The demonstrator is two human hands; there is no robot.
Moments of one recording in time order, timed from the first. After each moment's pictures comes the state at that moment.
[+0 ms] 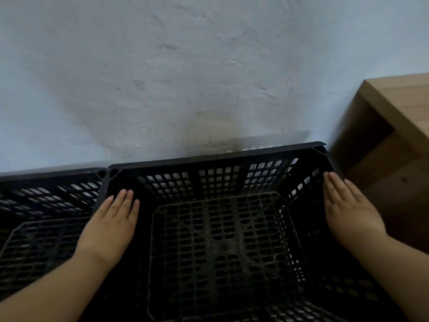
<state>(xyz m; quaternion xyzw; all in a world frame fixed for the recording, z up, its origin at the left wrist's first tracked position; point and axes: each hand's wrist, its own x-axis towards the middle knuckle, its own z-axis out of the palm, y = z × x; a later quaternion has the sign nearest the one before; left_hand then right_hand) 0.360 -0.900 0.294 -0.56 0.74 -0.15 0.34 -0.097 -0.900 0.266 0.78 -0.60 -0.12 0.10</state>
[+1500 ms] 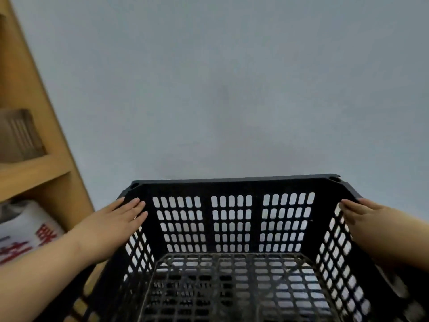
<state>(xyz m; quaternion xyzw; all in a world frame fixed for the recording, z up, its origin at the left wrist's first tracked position) 0.554 -0.705 0.793 -0.60 0.72 -0.24 0.25 0.077 -0.760 0.725 0.81 -0.49 -0.09 0.32</state>
